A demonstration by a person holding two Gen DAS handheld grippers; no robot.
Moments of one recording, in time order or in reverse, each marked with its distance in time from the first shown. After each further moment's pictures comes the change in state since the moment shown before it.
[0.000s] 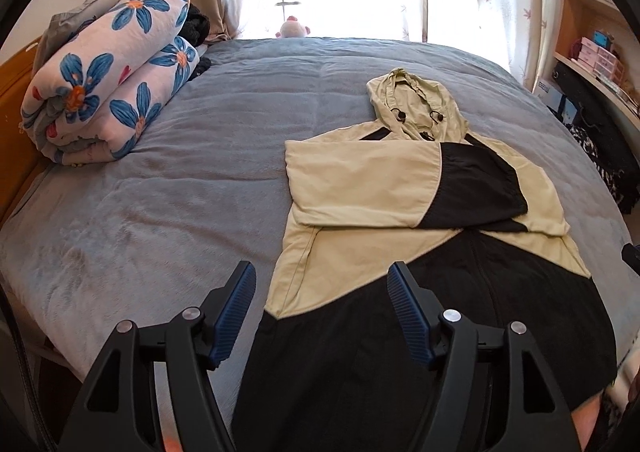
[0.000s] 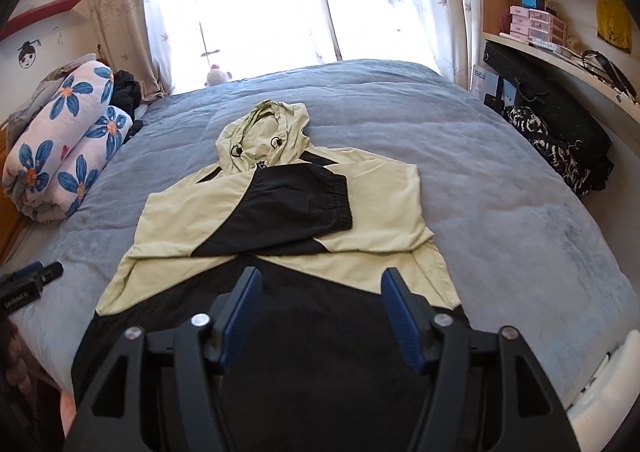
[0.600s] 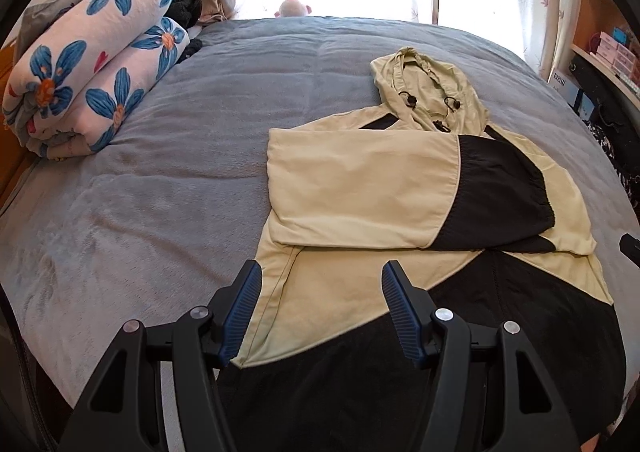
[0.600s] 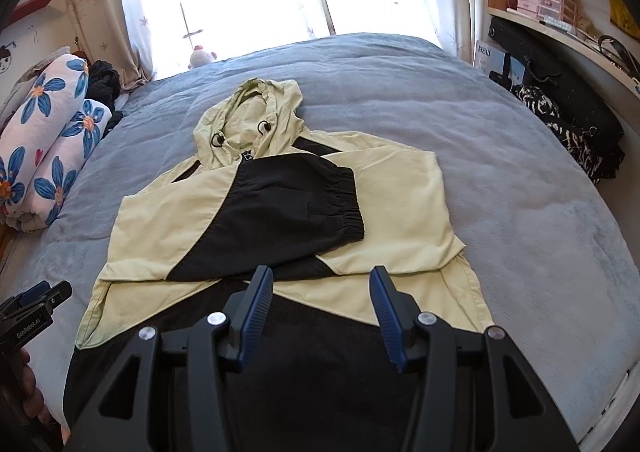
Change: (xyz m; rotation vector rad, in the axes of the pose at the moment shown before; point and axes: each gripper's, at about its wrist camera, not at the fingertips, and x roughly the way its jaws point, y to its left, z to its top) left arm 0.088 -0.024 0.033 -0.017 0.067 0.023; right arm 0.083 0.015 0.041 0.041 0.072 -0.012
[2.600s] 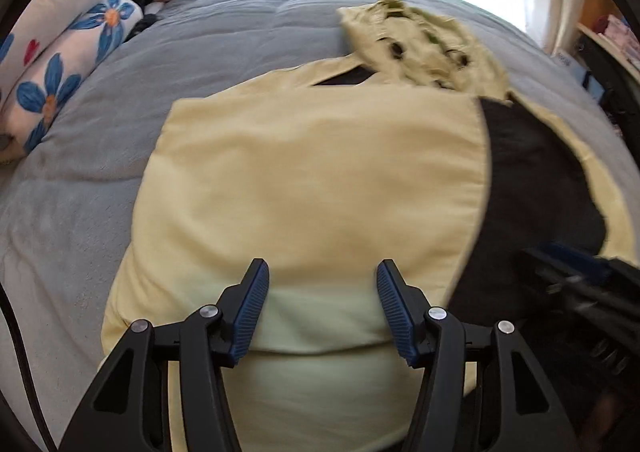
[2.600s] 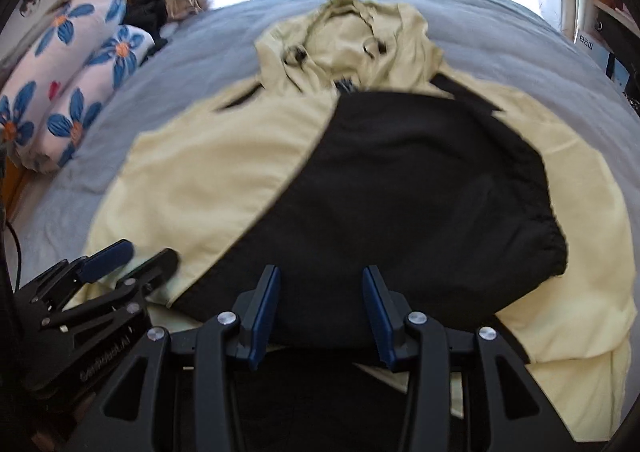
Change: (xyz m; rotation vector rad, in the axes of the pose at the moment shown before) left arm 0.171 -0.055 0.026 -0.005 0.064 -0.043; right arm 0.187 0.088 0.008 -0.175 0.189 0.157
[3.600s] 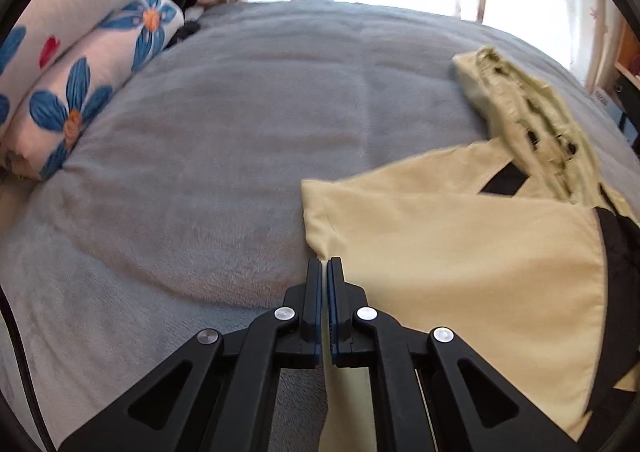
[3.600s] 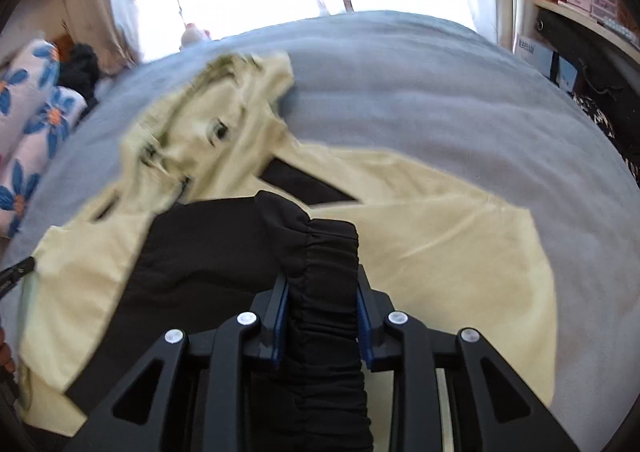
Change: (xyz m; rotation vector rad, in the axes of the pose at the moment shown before) left arm 0.045 0.121 0.091 -0.062 -0.032 0.062; right arm 0.024 -0.123 0.064 0.140 -0.052 -0.139
